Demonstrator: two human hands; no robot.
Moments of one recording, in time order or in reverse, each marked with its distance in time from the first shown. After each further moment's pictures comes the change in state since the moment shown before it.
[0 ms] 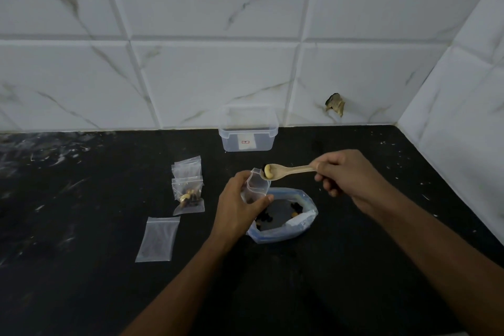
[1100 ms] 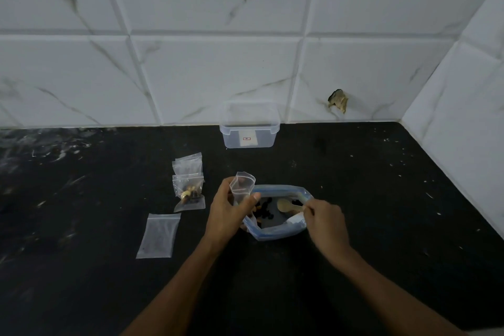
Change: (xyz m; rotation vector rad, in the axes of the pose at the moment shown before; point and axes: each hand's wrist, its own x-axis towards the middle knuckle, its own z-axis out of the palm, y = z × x) left_hand -0.012 -0.008 -0.010 -0.232 0.004 -0.132; right_hand 0.022 0.115 0.078 -0.559 0.232 -0.125
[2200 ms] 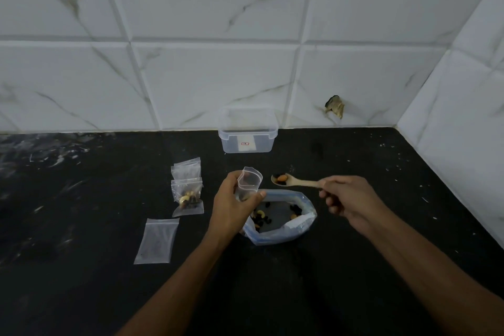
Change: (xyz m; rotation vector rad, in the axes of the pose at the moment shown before) left_hand 0.011 0.013 0.006 0.088 0.021 0.092; right_hand 0.011 -0.029 -0.099 0.806 -0.189 0.421
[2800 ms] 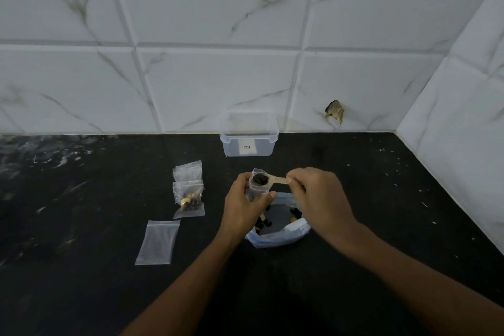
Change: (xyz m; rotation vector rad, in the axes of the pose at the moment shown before) left_hand 0.004 0.006 0.020 0.001 0.011 -0.019; right_hand -0.019 -0.003 0.043 -0.832 0.150 -0.999
